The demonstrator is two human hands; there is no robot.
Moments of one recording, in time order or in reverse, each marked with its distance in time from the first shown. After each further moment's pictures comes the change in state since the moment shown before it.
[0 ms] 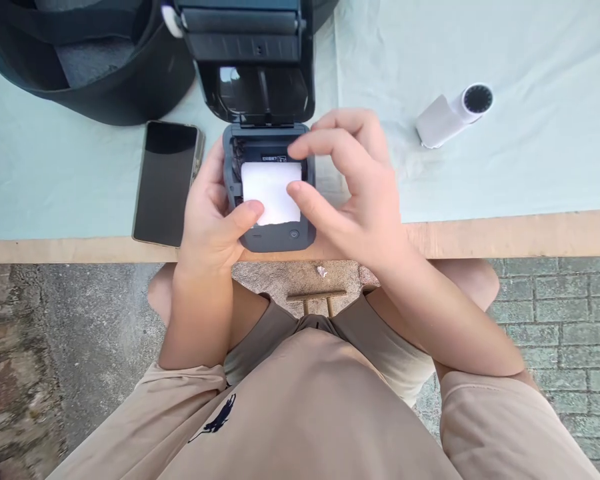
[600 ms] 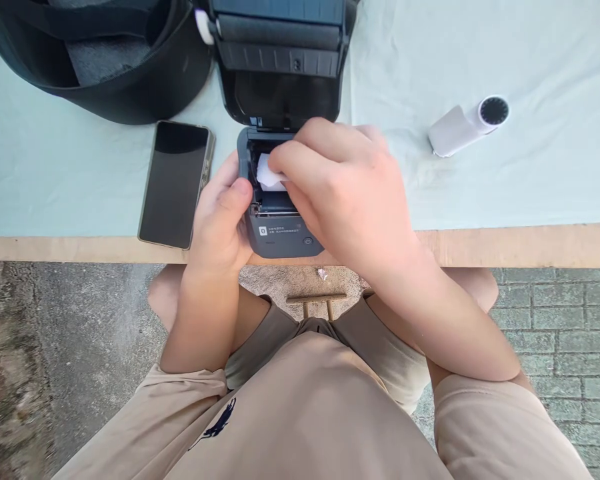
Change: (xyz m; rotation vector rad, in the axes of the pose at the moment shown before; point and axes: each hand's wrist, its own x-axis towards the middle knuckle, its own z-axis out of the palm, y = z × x) left_hand -0.001 0.021 0.013 -0.113 0.041 -0.050; right_hand 0.031 -0.031 0.000 -0.549 -0.248 -0.067
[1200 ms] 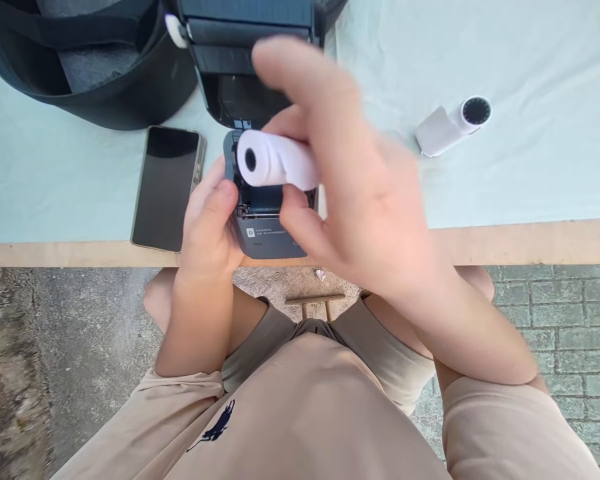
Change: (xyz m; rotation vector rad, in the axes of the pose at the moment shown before) left_hand 0.003 -0.012 -0.005 -0.012 -0.015 0.070; right_hand -0.018 -0.005 -0.022 0.714 -0.018 0.242
